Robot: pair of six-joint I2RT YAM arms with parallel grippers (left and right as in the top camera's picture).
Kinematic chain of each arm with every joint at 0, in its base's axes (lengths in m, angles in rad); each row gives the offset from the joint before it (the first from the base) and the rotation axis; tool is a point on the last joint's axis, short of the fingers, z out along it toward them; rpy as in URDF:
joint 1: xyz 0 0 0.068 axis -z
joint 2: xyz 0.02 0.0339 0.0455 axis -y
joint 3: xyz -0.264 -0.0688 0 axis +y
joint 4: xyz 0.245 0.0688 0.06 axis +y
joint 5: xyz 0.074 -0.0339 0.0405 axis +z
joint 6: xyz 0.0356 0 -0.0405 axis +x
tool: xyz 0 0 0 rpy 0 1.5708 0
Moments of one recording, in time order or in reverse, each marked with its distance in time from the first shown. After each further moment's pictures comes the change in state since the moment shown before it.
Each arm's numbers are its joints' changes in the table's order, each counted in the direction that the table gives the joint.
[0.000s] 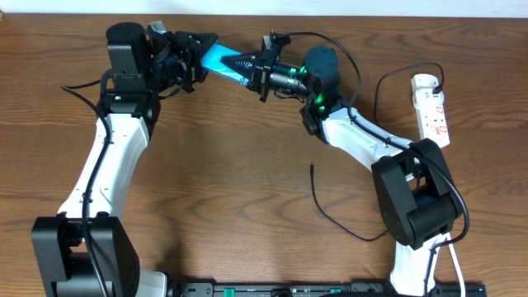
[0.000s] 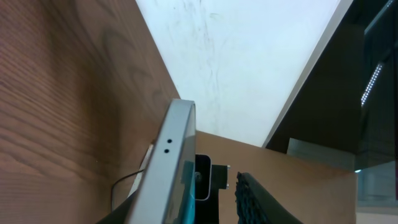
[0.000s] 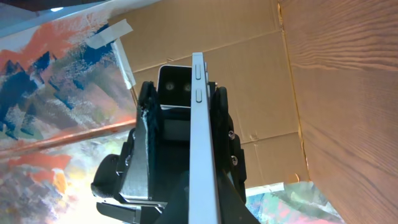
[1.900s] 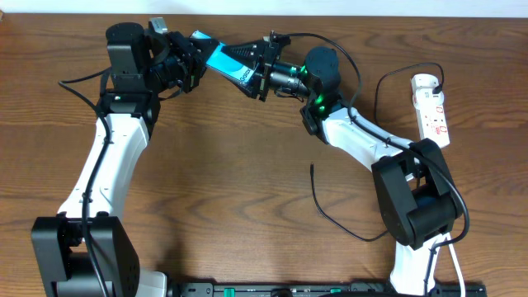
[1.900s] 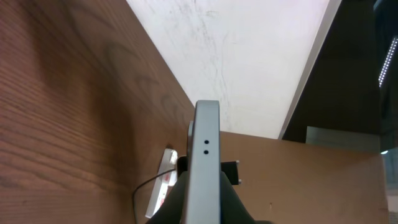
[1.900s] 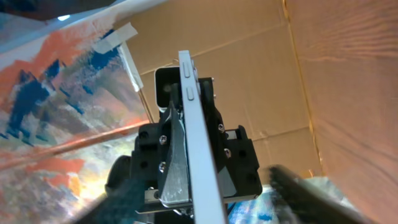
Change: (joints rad) left arm -0.001 0.000 0.000 0.007 -0.005 0.143; right arm 0.000 0.000 -0.001 -0.023 -0.003 0.085
